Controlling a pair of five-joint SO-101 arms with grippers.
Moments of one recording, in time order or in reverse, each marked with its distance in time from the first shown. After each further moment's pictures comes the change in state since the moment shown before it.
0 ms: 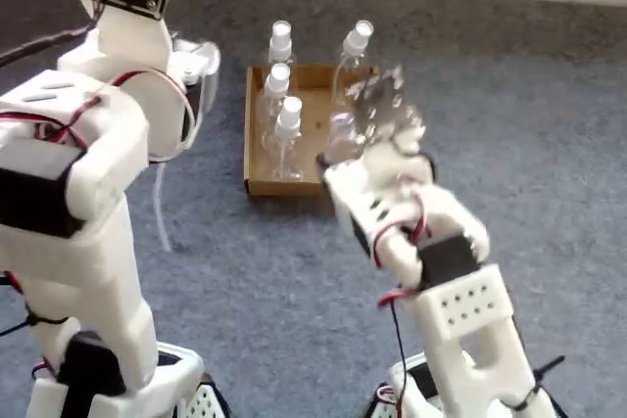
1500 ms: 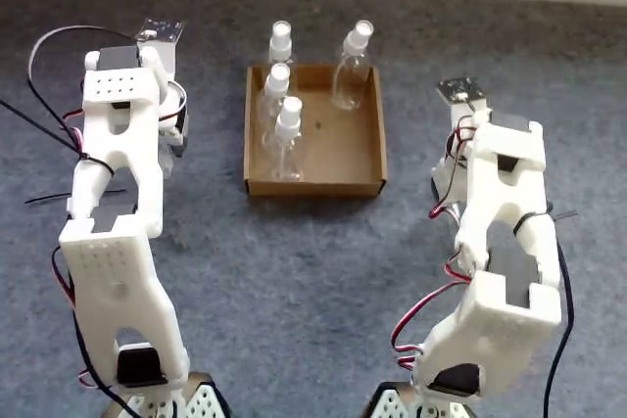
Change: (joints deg) left arm -19.3 51.0 12.5 -9.1 -2.5; right arm 35.1 68.1 -38.6 21.3 20.5
